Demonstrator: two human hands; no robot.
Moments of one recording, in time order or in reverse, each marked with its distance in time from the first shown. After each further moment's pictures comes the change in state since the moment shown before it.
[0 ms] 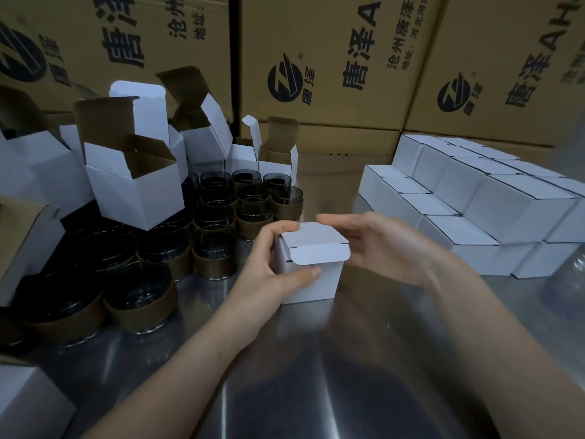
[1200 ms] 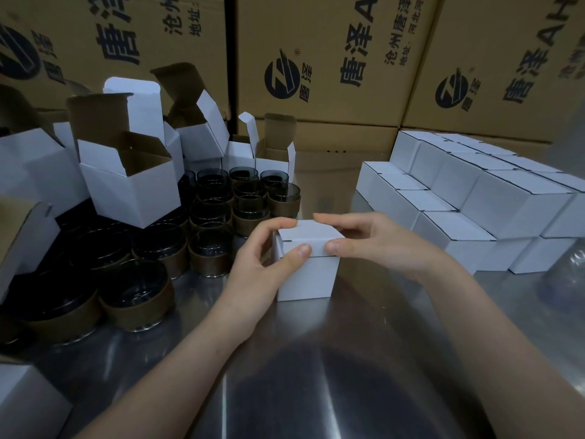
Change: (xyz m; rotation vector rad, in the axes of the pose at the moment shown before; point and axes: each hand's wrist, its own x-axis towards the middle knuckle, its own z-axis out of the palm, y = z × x) left_hand 0.002 0.000 0.000 0.004 0.077 0.074; right_hand -0.005 0.002 -0.004 -0.595 0.038 -0.154
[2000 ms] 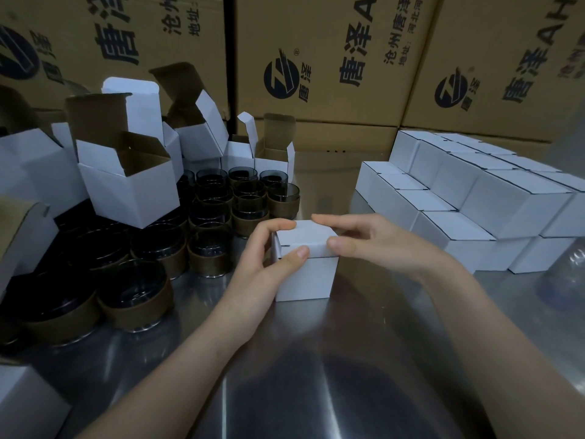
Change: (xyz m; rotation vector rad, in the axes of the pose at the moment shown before) left_hand -0.001 -0.005 -0.001 -0.025 -0.046 -0.033; right_hand -0.001 0.001 0.001 -0.054 -0.007 -0.008
